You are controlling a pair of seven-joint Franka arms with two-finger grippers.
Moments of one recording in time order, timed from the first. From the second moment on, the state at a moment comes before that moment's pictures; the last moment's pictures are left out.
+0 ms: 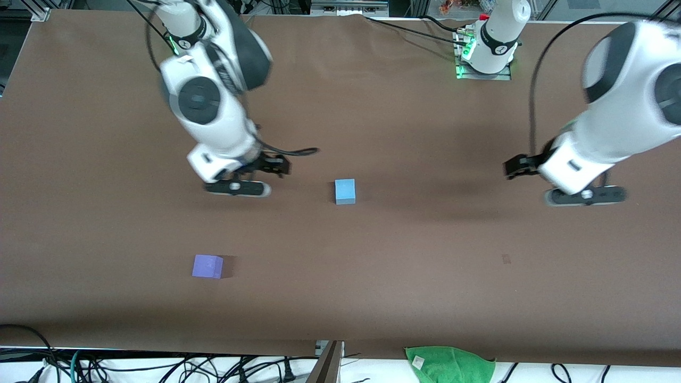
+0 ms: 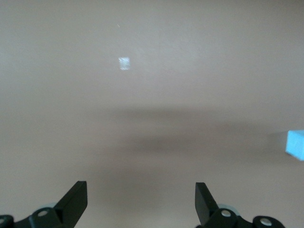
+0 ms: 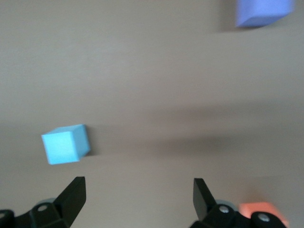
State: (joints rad) left arm 0.03 0.24 -0.19 -1.44 0.06 1.59 -0.17; right arm 0.47 0.46 0.12 -1.49 0.00 1.94 0.69
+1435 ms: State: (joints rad) left arm -0.03 0.02 -0.01 -1.63 0.03 1.60 0.03; right arm 0.70 0.80 0.11 -1.49 -0.17 2.44 0.90
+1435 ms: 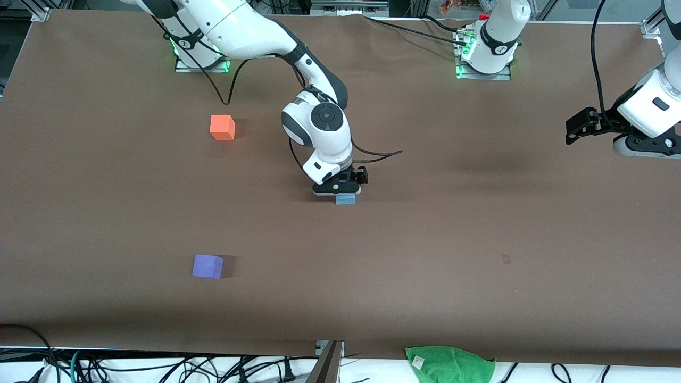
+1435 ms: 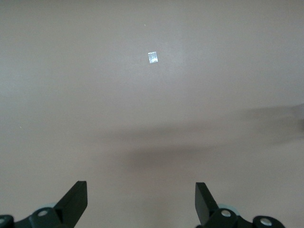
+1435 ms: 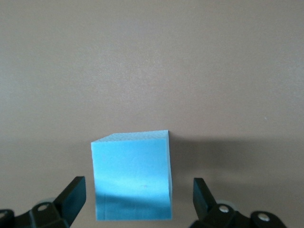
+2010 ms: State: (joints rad) left arm -0.03 0.02 -0.01 -1.63 0.03 1.60 0.03; right arm 0.71 0.82 0.11 -1.49 -0.19 2.48 0.90
